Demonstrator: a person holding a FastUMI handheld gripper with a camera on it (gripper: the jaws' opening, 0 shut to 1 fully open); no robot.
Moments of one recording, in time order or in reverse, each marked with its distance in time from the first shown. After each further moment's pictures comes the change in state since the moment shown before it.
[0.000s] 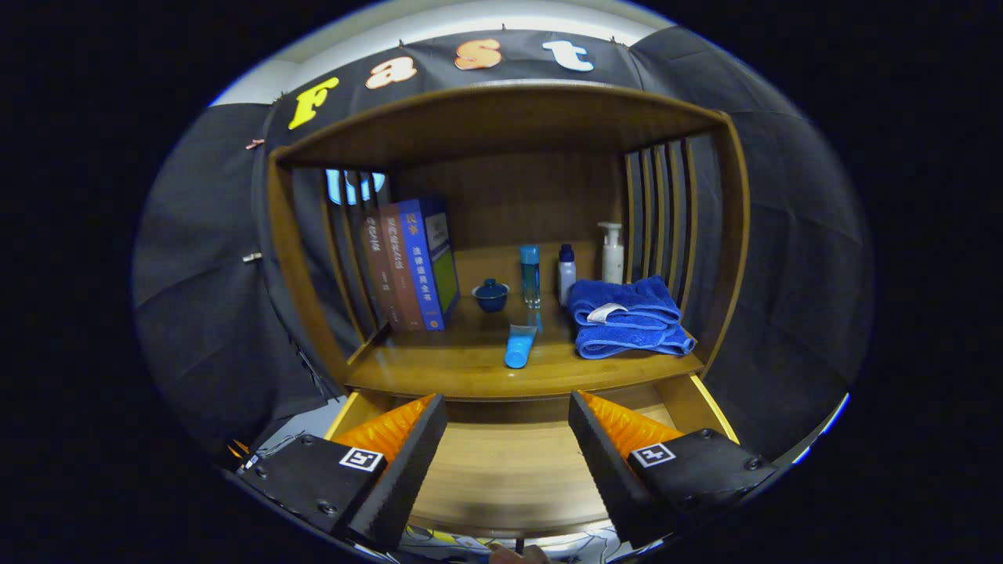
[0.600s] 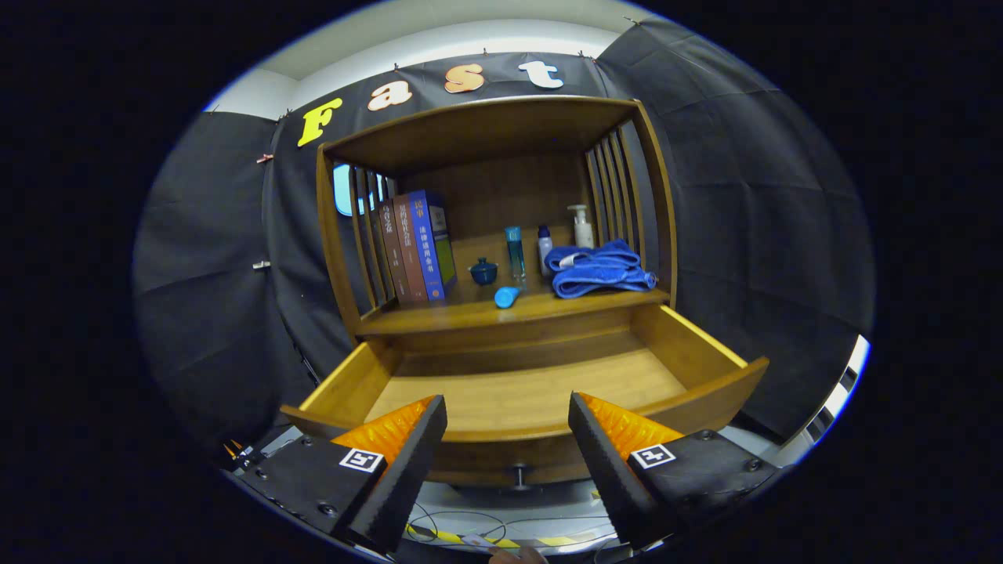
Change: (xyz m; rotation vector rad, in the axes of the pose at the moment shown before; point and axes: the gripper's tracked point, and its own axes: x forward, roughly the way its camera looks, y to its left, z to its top) arm -0.070 -0.016 -0.129 0.056 -0.051 -0.035
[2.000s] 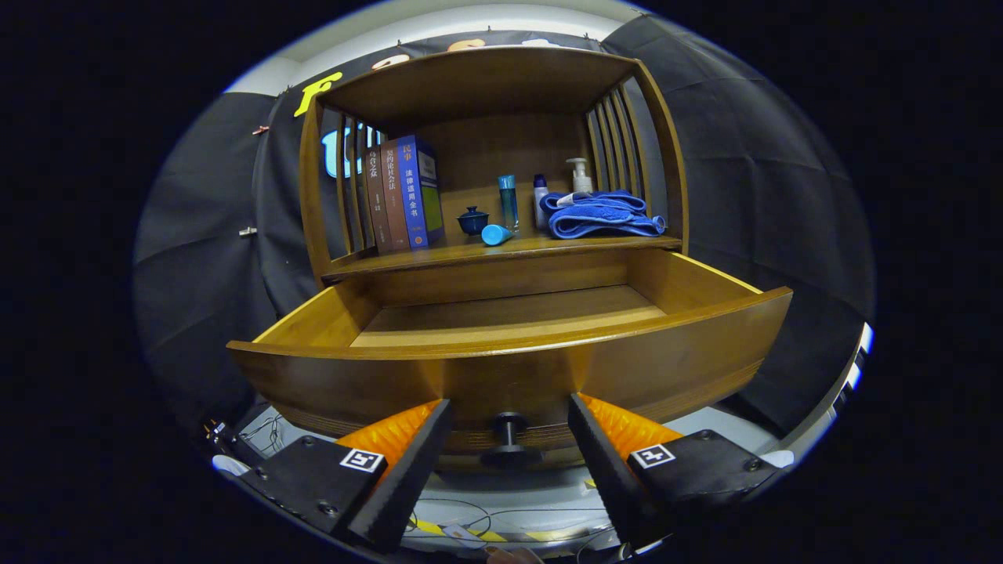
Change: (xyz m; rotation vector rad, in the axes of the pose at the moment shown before) arm 0.055 -0.015 -0.065 -0.026 0.076 -0.018
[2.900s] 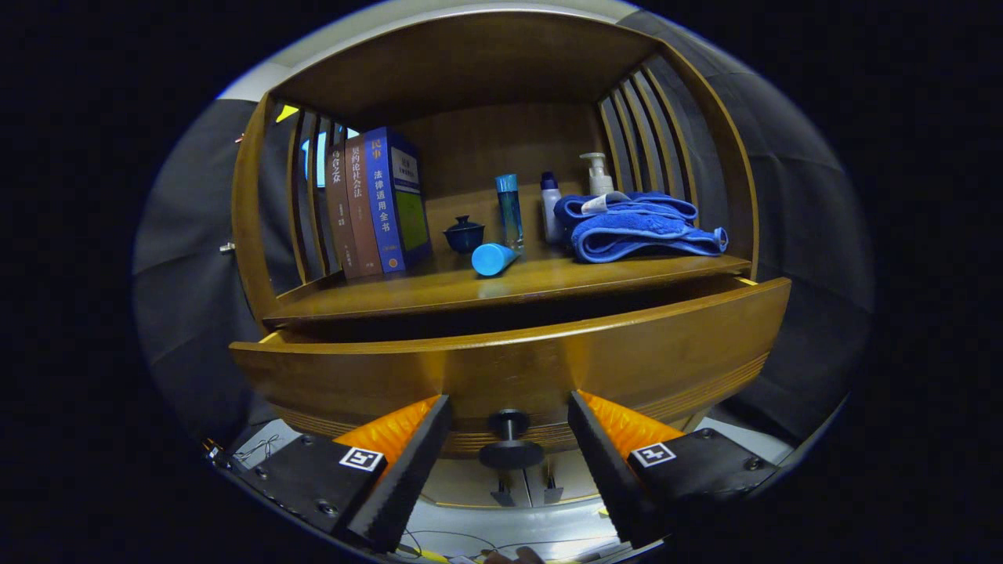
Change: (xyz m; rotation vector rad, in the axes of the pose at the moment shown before) arm 0.132 0.011 0.044 0.019 -0.039 0.004
